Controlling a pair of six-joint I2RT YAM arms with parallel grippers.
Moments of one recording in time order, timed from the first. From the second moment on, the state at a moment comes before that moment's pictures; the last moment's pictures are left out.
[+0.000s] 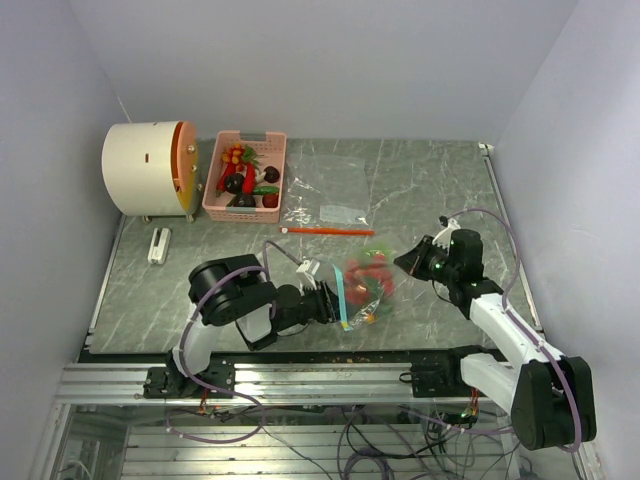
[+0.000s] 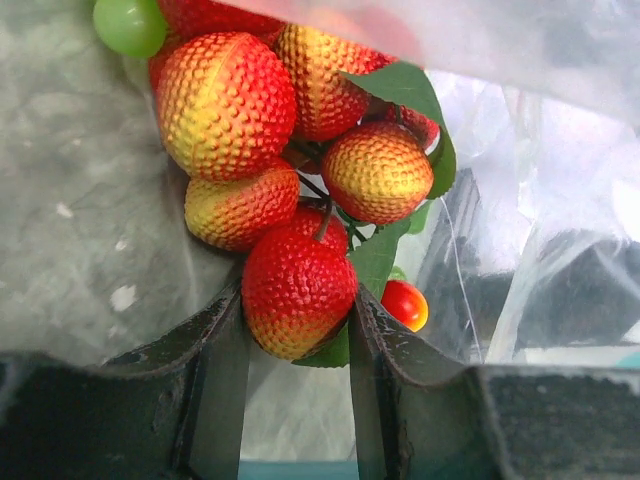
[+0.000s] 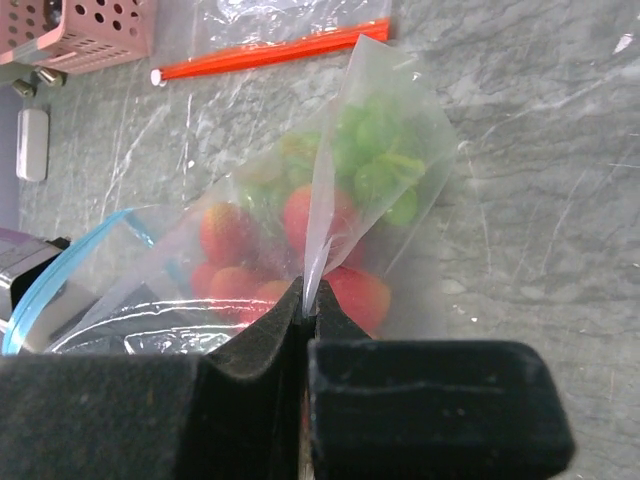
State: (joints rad) left arm -1.03 2.05 0.39 1.50 0.08 -0.98; right arm 0.13 1.00 0.41 0.02 -0.40 0.53
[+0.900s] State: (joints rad) left arm -0.97 1.28 0.47 0.67 -0.03 -0.69; right arm 0.06 1.00 0.42 0.00 -0.39 0.47
